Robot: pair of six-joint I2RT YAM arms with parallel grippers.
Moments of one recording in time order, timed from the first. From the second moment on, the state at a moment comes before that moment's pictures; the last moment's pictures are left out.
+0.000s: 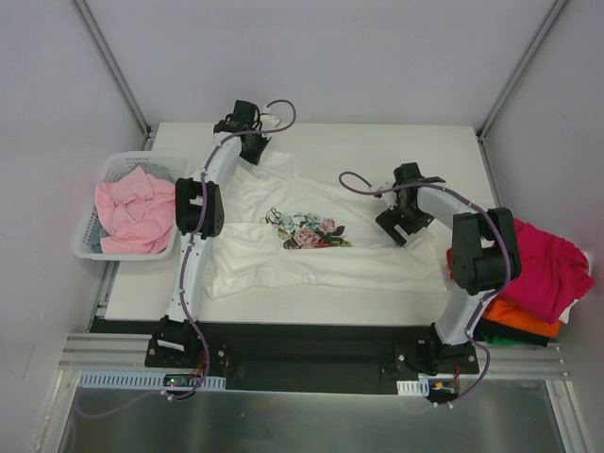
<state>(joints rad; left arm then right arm) -0.19 2.67 2.54 -0.85 0.19 0.39 0.21 1.81 1.19 -0.72 0.16 -0.52</state>
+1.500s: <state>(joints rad) -0.23 2.52 2.24 -0.72 0.12 0.46 0.04 2.22 1.85 -0.87 0.02 -0.30</state>
